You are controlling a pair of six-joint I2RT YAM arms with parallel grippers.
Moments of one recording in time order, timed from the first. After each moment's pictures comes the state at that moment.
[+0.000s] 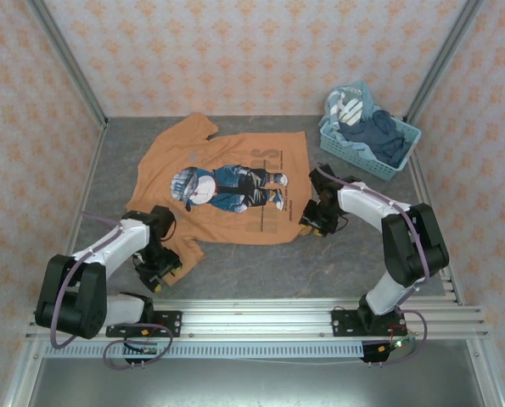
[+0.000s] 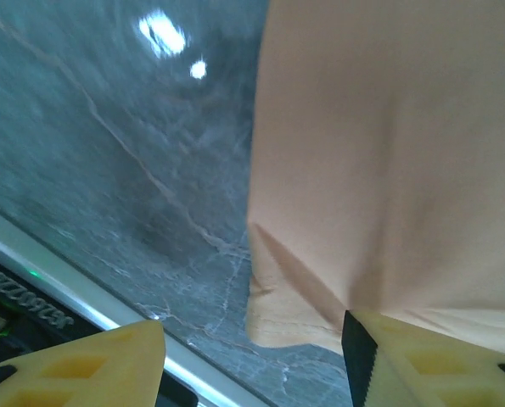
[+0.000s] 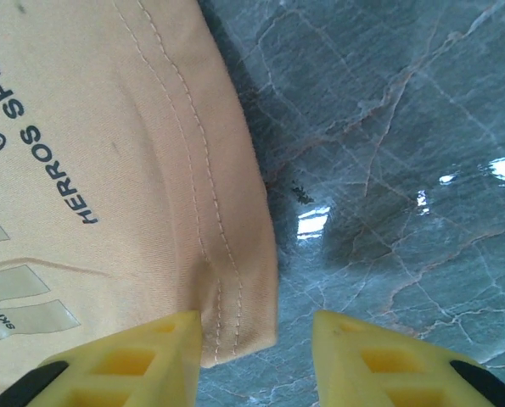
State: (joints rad) left arm -0.18 1.30 0.61 -1.11 0.11 -1.12; right arm 0.36 1.64 1.01 -0.78 -0.21 0.82
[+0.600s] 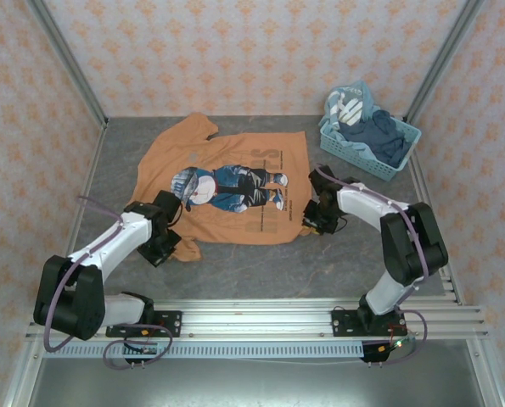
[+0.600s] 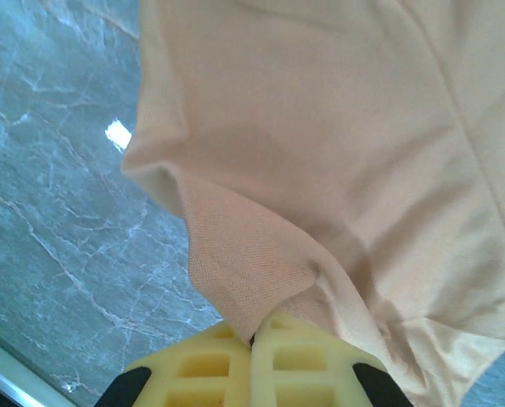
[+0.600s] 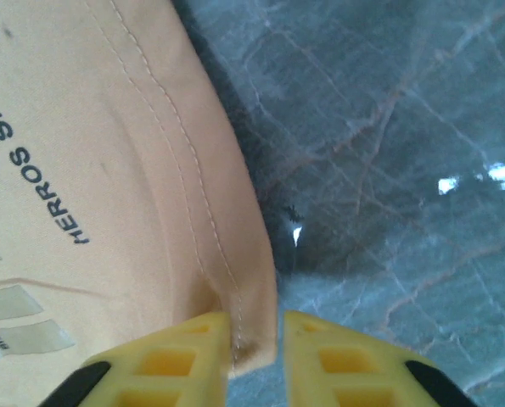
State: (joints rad) left arm -0.22 1.29 0.75 -1.03 -0.11 -1.19; right arm 0.36 1.66 1.00 -0.75 -0.19 0.84
